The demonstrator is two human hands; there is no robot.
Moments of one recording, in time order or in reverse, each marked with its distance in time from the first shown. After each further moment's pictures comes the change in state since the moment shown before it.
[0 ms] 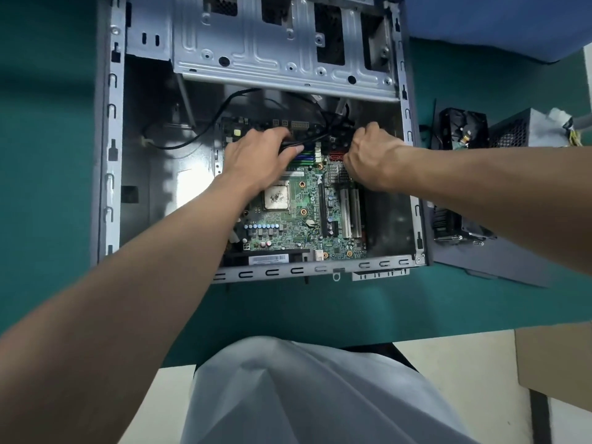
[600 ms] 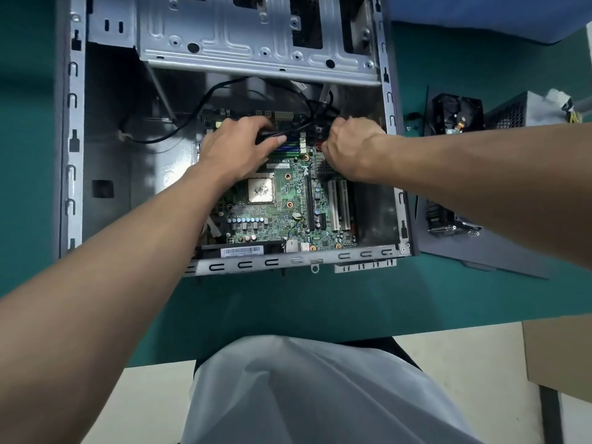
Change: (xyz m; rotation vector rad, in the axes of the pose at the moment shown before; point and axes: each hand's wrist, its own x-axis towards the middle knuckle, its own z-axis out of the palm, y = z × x) left_hand 0.001 0.001 -0.006 -0.023 -0.048 -0.046; right_hand 0.005 -0.003 0.002 0.102 0.075 0.012
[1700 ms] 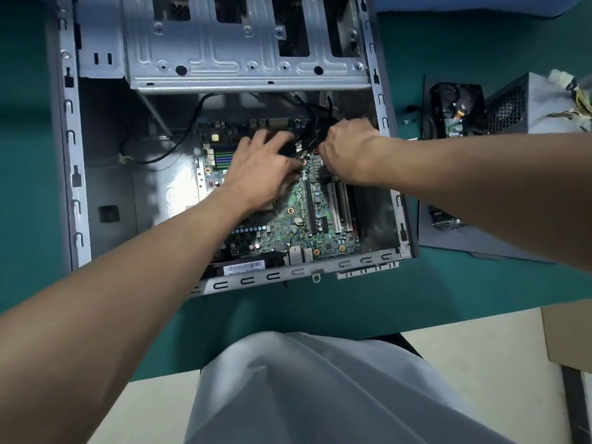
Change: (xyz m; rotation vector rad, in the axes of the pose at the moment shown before) left_hand -0.004 0.025 0.017 0.481 -0.129 0.354; right_hand 0.007 0.001 -0.002 0.202 0.052 0.136
